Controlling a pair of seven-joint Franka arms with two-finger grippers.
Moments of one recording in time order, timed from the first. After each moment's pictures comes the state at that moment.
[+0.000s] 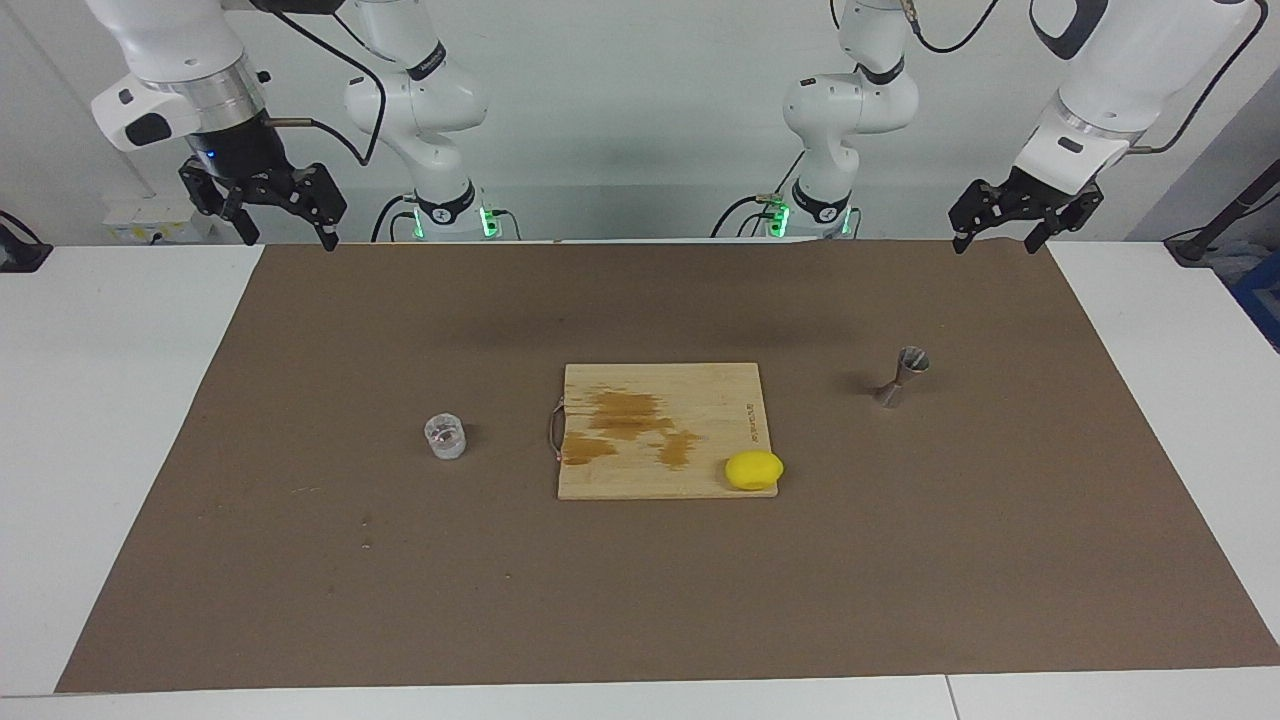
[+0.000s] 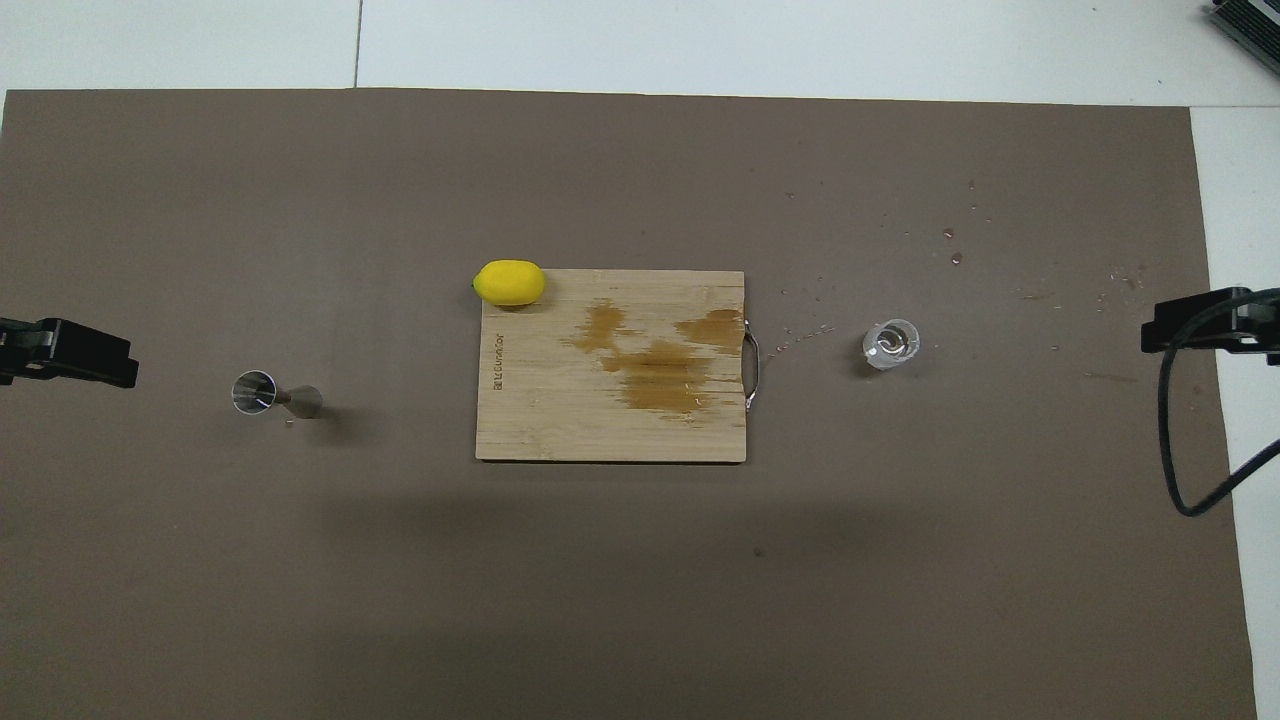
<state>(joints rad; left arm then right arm) -0.02 -0.06 -0.02 -1.62 0.01 1.48 0.05 0.09 -0.09 -0.10 -1.60 -0.02 1.54 0.11</state>
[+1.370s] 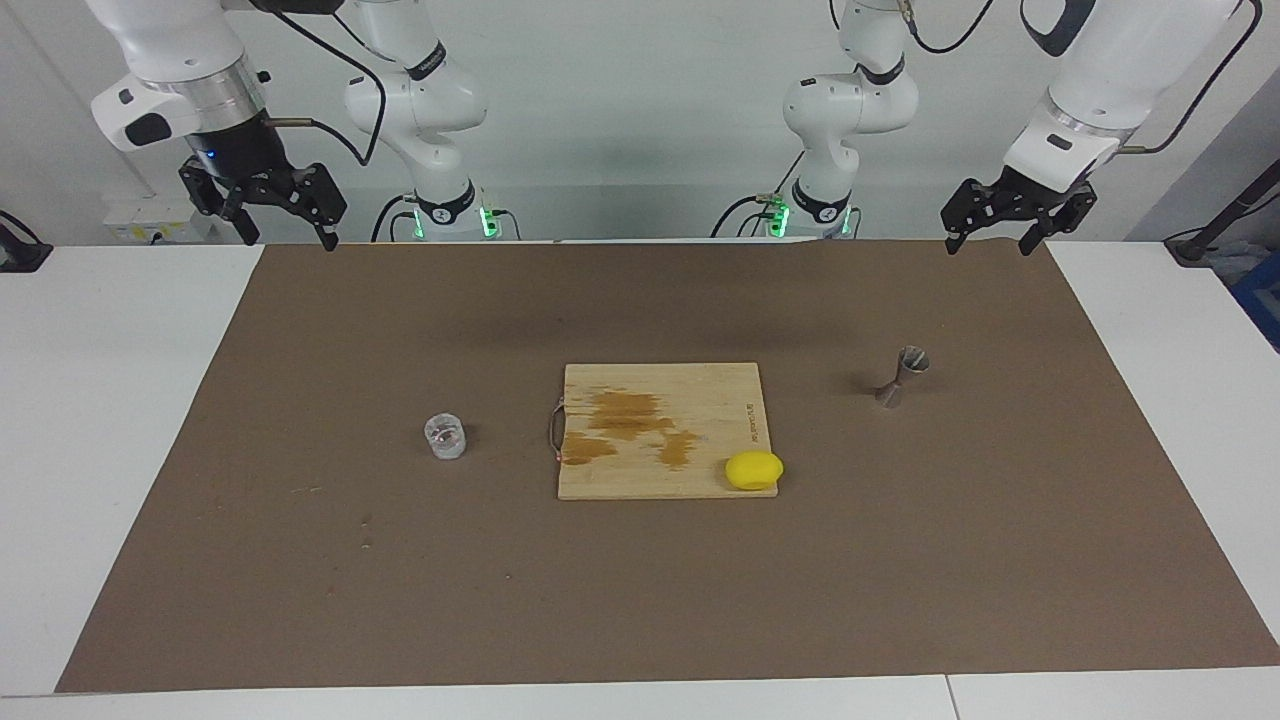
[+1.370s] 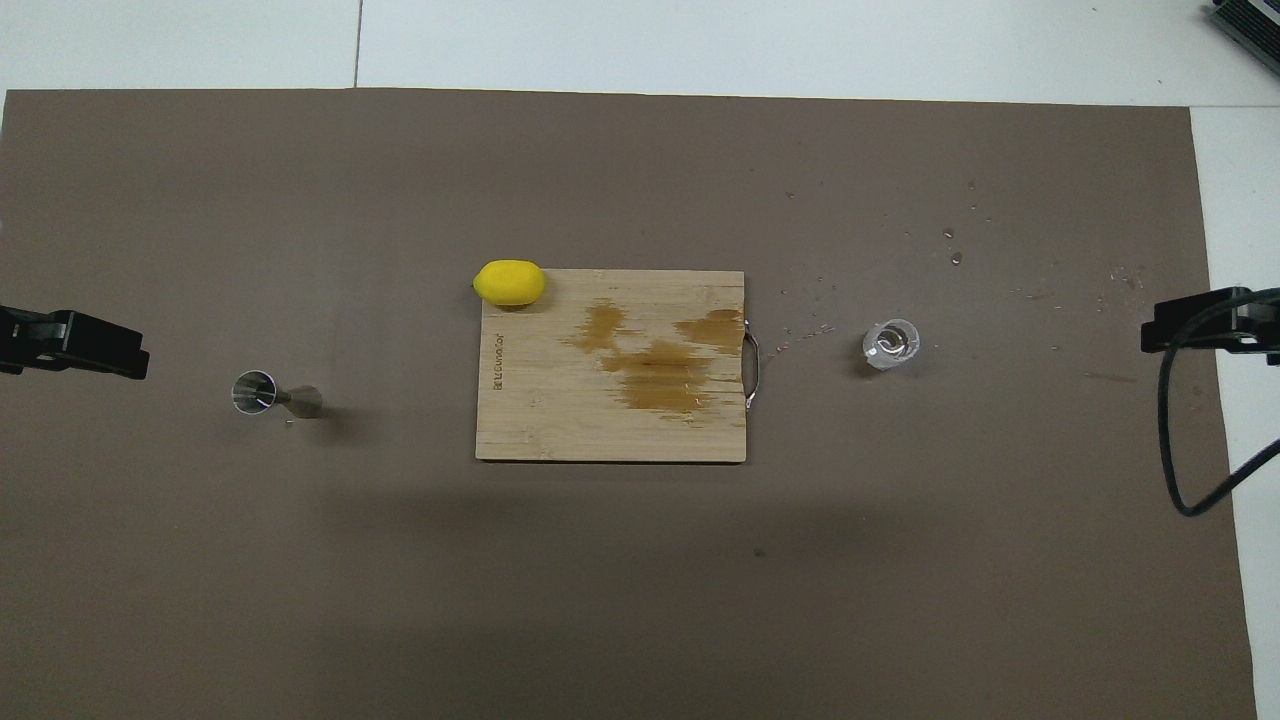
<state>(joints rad) 0.00 -0.06 -0.05 -1.60 0.01 1.49 0.05 0.09 -0.09 -0.10 -1.60 -0.02 1.54 0.11</state>
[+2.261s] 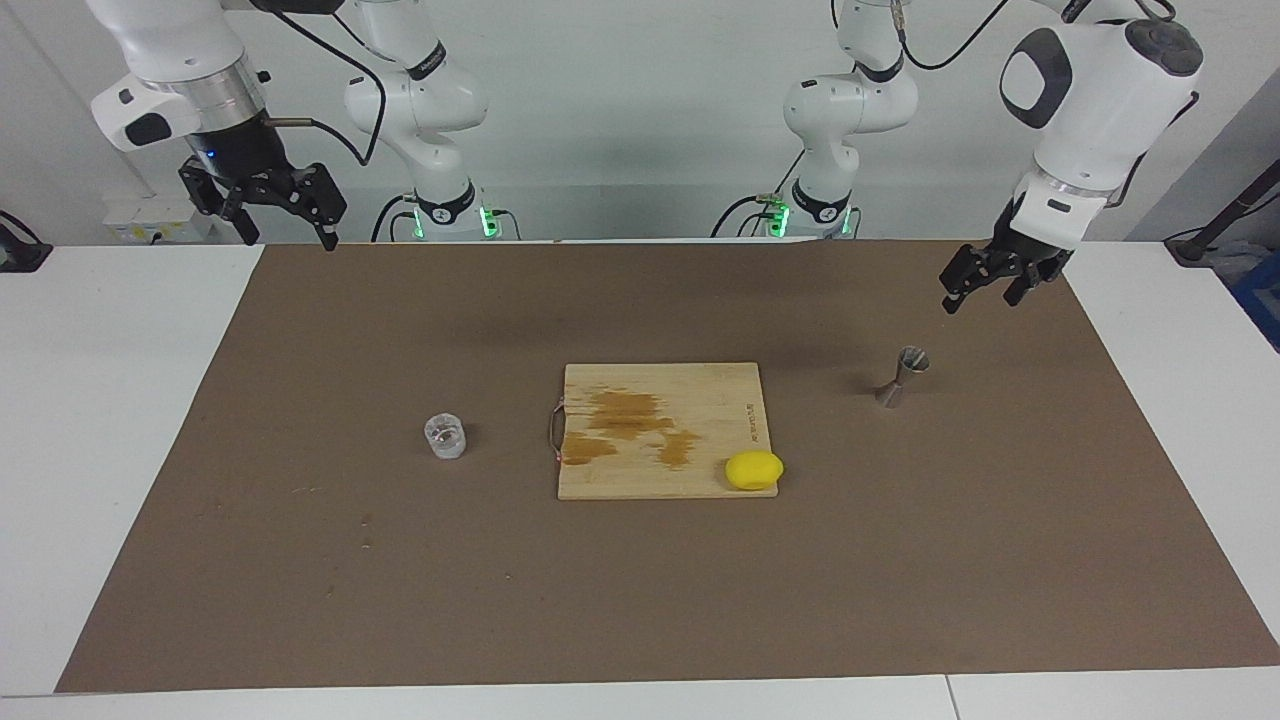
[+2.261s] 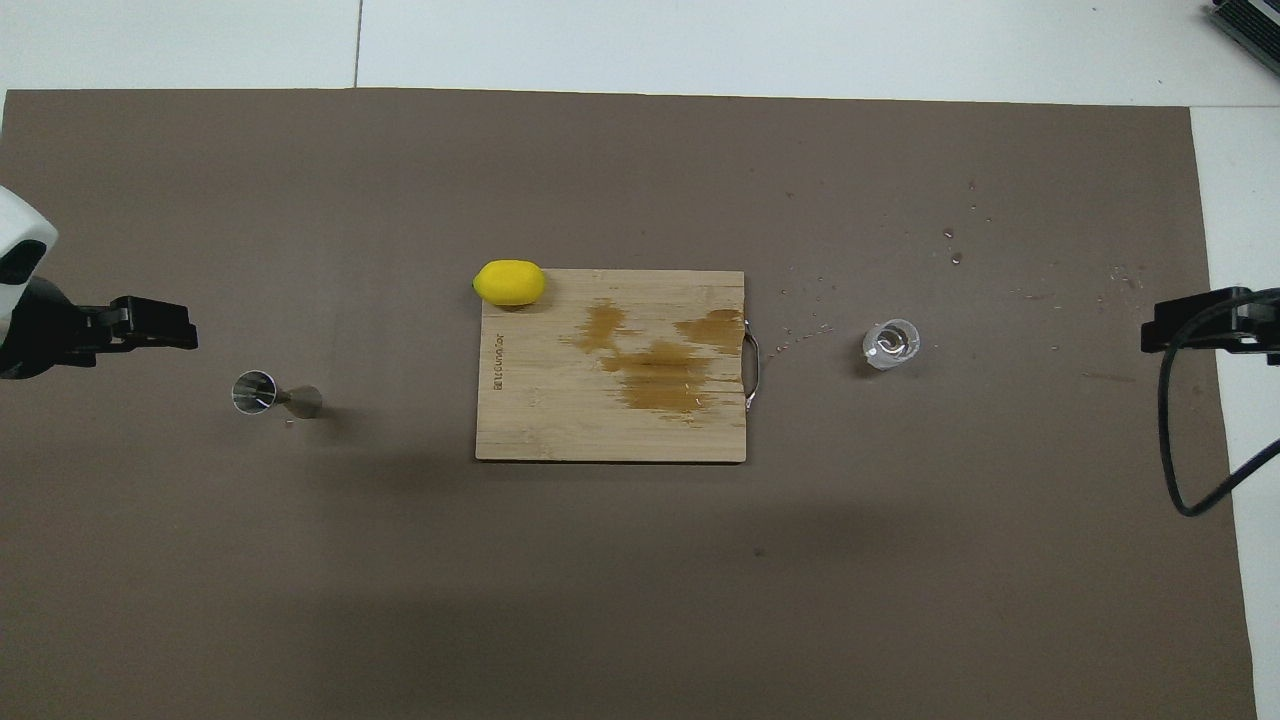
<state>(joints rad) 0.04 -0.10 -0.05 -1.91 -0.05 1.88 -0.10 0.09 -0.09 -0.10 -1.60 -0.02 1.54 0.11</state>
